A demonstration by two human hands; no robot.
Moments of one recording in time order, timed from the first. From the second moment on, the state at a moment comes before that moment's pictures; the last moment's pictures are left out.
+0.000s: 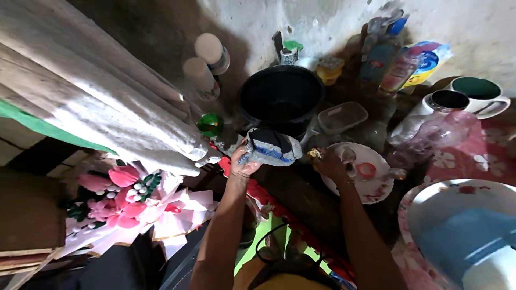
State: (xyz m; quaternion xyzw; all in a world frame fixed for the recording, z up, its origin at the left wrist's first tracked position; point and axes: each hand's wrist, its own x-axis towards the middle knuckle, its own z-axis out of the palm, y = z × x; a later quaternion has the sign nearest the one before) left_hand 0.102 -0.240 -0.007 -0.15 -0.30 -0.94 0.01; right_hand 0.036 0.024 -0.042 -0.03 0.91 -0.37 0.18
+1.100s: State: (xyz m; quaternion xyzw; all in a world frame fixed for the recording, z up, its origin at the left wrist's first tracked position) left_hand 0.077 -0.229 0.019 -0.09 -0.30 -0.95 0.03; right_hand 0.034 0.021 -0.053 -0.03 0.90 -0.40 0.16
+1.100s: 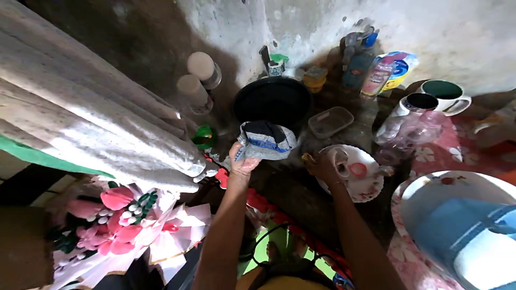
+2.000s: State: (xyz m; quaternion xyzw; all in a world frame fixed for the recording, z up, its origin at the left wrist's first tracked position) left_hand 0.187 -0.292 -0.006 0.03 -0.62 -0.77 0.14; right_hand 0.011 -0.176 -0.083 -0.33 0.85 -0.38 0.16
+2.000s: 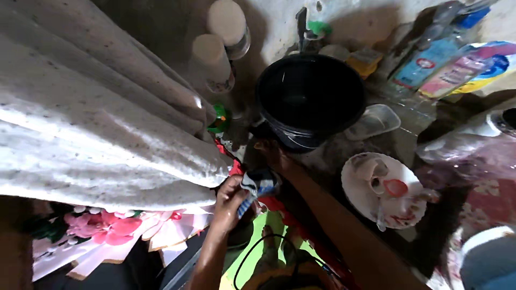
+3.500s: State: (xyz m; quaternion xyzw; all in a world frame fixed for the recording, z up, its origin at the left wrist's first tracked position) left_hand 0.079 -0.309 -0.012 0.13 -0.79 -0.55 0.23; right_hand 0.065 -0.031 -0.044 -0.06 0.88 -0.34 0.33
